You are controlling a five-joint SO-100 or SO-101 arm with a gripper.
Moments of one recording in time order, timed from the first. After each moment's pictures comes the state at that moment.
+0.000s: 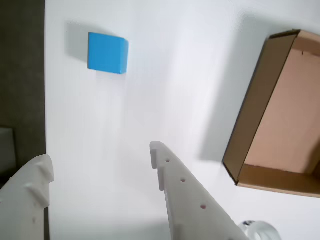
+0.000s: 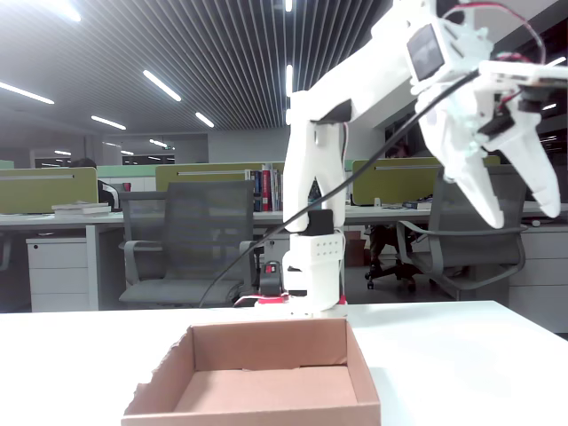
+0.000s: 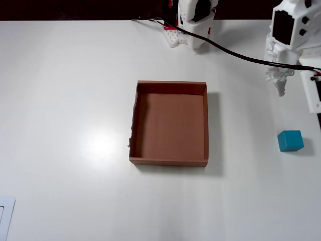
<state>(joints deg) -35.3 81.1 60.5 80.9 -38.1</state>
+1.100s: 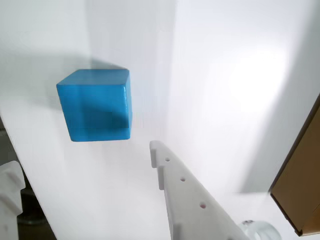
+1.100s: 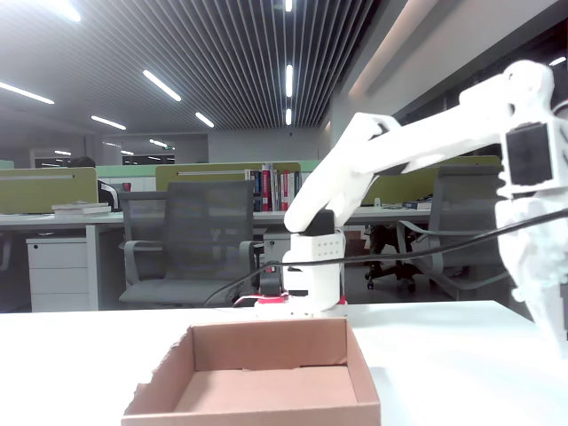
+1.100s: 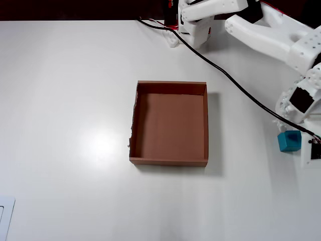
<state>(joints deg) -36.6 41.7 28.4 84.5 -28.6</state>
